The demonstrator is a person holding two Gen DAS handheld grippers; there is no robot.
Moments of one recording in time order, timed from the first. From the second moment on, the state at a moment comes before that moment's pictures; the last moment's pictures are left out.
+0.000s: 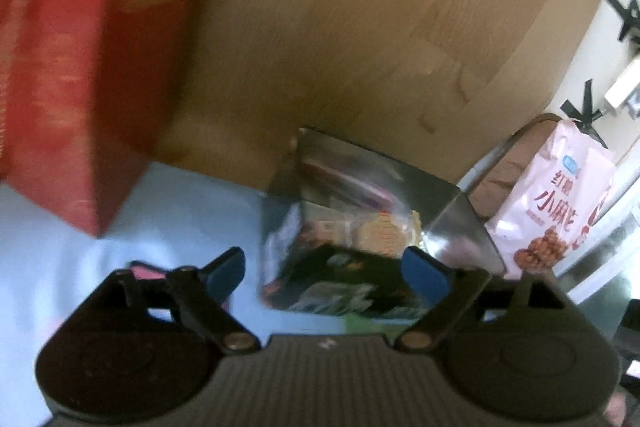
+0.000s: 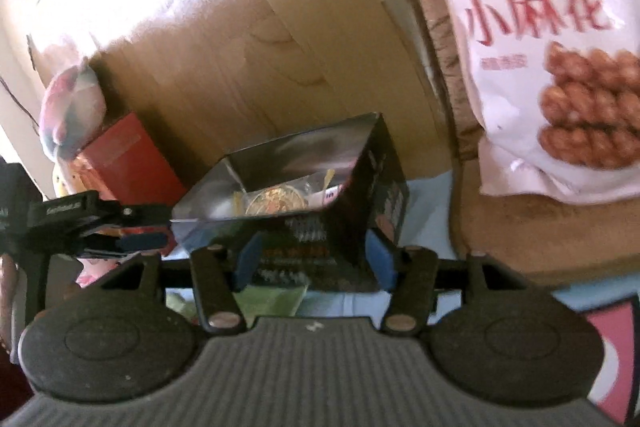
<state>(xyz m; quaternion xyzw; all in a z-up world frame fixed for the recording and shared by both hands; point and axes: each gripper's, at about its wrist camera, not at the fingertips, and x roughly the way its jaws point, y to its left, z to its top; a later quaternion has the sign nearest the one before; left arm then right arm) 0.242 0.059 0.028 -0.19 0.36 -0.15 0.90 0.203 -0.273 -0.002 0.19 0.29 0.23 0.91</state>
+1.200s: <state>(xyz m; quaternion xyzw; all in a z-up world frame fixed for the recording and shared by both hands) 0.144 0.071 0.015 -0.19 0.39 -0.21 0.88 0.151 -0.161 0.005 0.02 0.37 0.35 0.86</state>
